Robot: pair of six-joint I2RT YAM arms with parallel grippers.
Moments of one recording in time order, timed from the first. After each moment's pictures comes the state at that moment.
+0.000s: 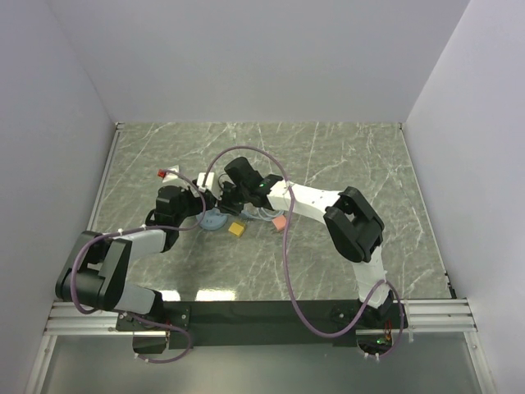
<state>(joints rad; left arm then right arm) -0.25 1.41 0.43 0.59 0.01 -0.52 0.86 2.03 1.52 -0.25 -0.32 -0.53</state>
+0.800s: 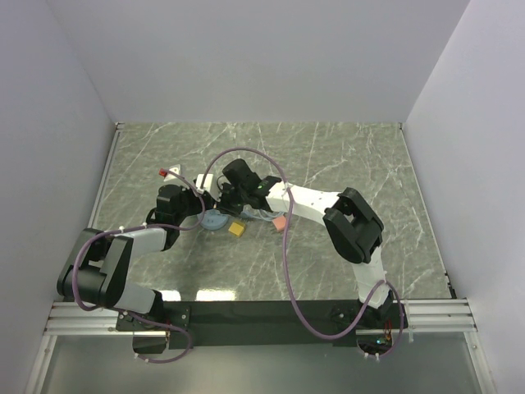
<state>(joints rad) -0.25 1.43 0.44 0.60 0.05 -0.51 0.88 2.03 1.52 -0.26 -0.28 -0.52</state>
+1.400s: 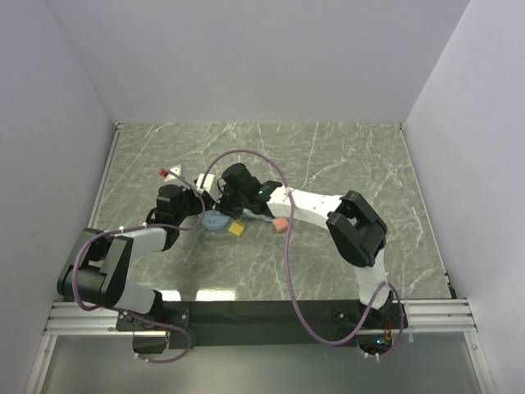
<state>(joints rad) -0.25 1.43 0.44 0.60 0.06 -0.51 0.91 1.99 1.46 -0.21 -0.18 -0.42</state>
